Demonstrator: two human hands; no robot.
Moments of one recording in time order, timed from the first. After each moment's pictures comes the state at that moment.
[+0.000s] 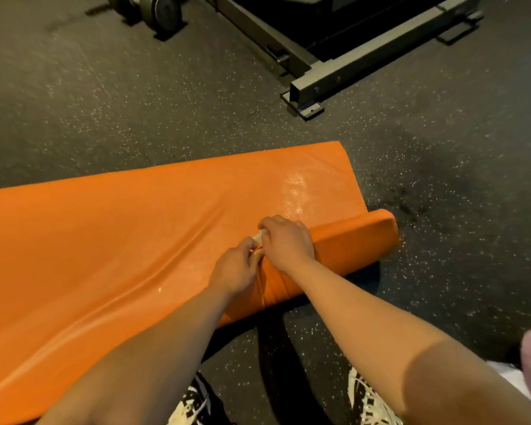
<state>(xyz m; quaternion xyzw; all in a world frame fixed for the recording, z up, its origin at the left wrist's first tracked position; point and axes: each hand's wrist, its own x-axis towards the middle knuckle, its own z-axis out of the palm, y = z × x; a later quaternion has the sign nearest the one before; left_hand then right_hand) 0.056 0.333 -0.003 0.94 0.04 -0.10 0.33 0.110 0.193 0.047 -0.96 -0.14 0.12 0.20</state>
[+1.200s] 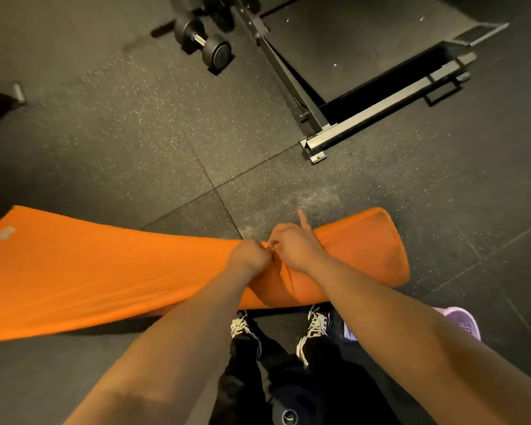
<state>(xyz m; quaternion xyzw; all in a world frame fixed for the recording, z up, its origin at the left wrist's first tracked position) 0.129 0.365 0.565 0.84 0.23 -0.38 0.32 0.181 0.230 0.587 -0.90 -0.25 0.34 0.13</state>
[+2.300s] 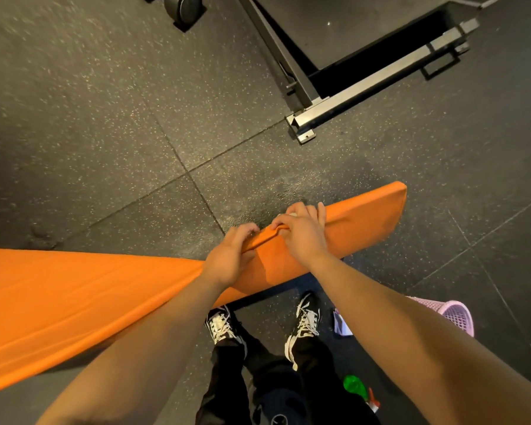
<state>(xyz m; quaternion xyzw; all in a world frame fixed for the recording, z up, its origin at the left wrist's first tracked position) 0.124 0.404 0.444 0.87 0.05 -0.26 0.42 0.205 0.214 0.466 -0.95 -0.11 0.24 0.16</state>
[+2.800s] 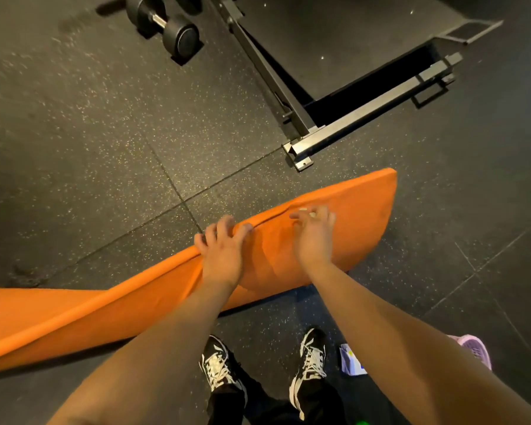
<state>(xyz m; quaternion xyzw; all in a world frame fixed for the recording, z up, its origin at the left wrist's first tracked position) 0.199 0.408 0.414 0.98 0.10 -0.12 0.15 0.268 0.226 0.427 -0.96 0.03 0.12 0.23</state>
